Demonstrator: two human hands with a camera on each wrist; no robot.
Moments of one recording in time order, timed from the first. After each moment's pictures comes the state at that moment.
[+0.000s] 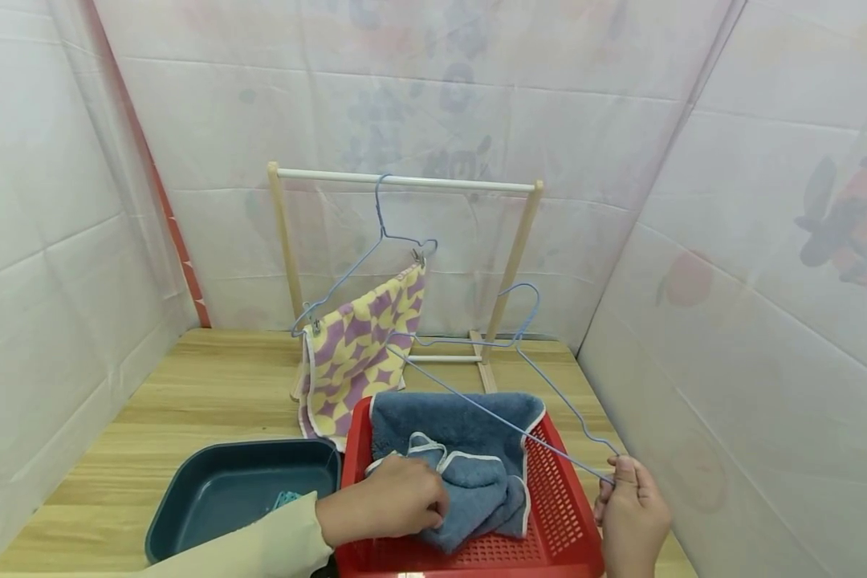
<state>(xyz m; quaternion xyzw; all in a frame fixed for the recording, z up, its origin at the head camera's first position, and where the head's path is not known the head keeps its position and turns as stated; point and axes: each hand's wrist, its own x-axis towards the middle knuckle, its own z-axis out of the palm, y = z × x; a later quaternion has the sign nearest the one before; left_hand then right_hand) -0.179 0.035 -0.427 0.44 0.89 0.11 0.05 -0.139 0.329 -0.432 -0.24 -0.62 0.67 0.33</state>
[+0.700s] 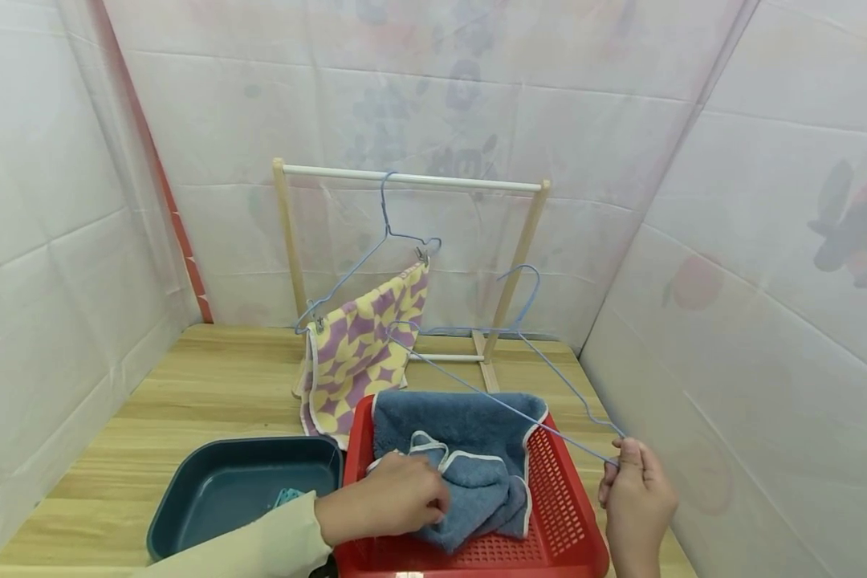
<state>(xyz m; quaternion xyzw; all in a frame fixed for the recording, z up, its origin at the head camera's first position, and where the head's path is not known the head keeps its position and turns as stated) -0.180 0.029 -0.427 0.45 0.89 0.13 0.03 -0.149 0.327 -0.409 -0.19 -0.62 0.67 0.36</state>
